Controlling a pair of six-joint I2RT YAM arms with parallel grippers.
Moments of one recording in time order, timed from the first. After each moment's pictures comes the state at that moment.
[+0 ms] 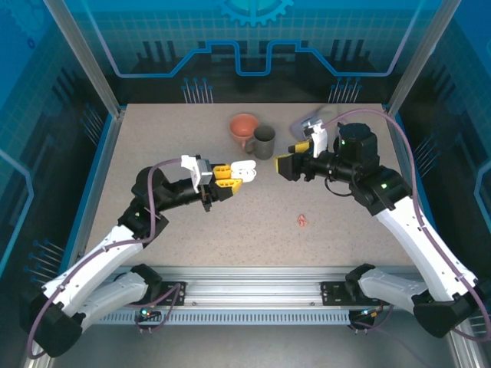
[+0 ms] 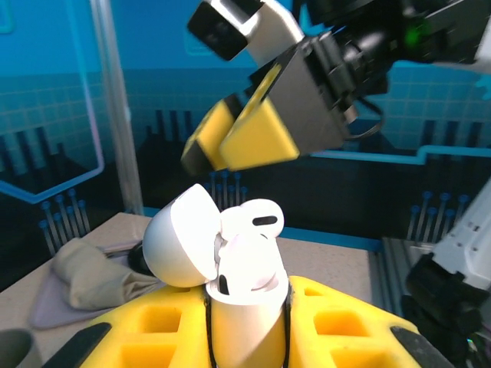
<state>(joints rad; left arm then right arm) -0.54 0.89 0.71 0.30 0.65 -0.05 0.48 1.07 1.28 -0.59 -0.43 0.24</state>
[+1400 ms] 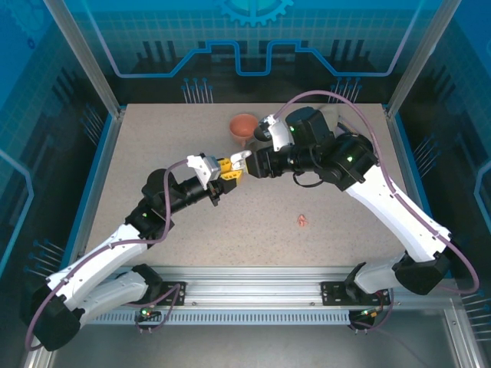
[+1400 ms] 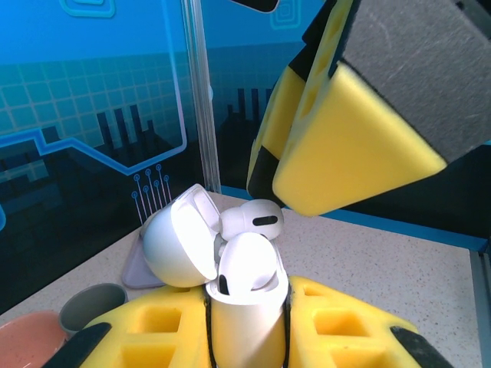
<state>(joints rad) -0.59 0.93 0.69 0.31 0.38 0.04 0.75 1.39 1.67 -0.90 -0.28 0.37</state>
